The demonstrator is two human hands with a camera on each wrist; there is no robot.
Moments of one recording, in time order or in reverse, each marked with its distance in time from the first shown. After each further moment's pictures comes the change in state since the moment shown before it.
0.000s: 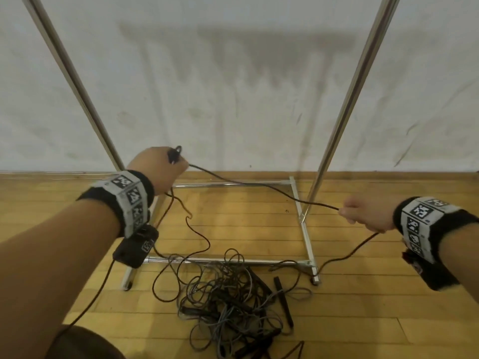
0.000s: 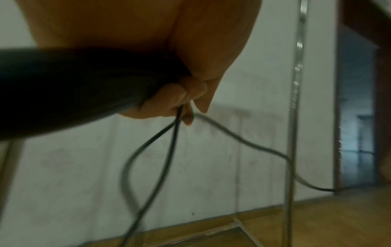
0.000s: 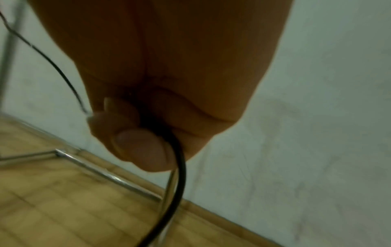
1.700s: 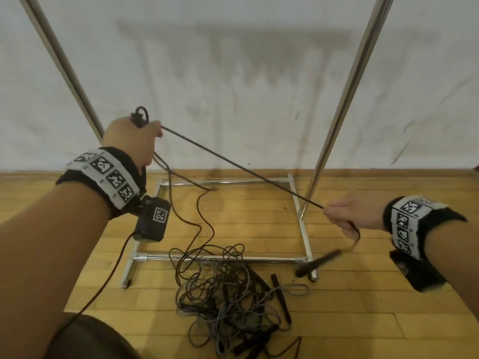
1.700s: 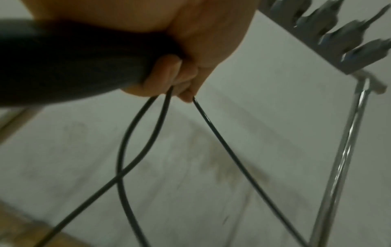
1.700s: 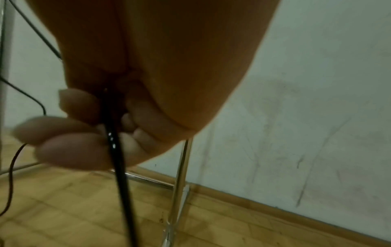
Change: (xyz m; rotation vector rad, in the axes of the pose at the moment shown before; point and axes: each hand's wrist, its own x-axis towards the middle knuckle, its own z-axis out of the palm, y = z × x) left_hand 0.011 0.009 -0.029 -0.477 0.269 -0.208; right_hand -0.008 -0.017 0.010 0.425 -0.143 -0.131
